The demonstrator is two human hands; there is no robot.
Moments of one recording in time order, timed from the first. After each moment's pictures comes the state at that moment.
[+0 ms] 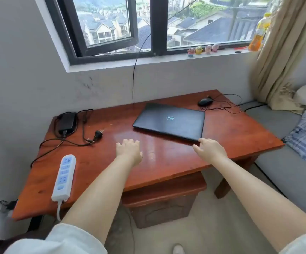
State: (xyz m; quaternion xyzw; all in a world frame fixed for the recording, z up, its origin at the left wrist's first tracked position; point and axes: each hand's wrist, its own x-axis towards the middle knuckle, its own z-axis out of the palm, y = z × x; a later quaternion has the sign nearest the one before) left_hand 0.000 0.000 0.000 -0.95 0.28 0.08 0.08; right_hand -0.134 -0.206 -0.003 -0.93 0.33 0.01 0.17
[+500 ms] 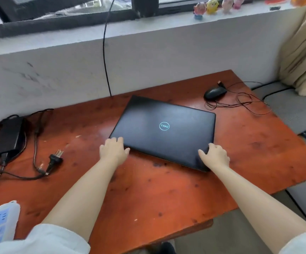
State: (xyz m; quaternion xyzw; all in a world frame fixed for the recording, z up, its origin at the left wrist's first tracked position) left_hand 0.204 -0.136 -0.101 -0.96 0.22 0.14 0.05; right_hand 0.029 -0.364 -0.114 -0.84 0.49 0.09 0.21
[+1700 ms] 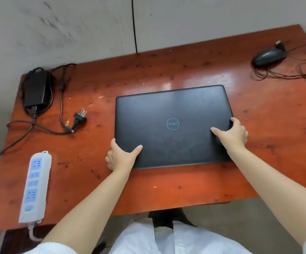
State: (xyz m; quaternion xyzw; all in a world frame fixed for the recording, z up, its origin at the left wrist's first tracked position) left_hand 0.138 -0.071 -0.153 -0.91 -0.22 0.17 -0.29; right_hand 0.065 -0.343 -0.148 -0.78 0.51 -0.01 0.36
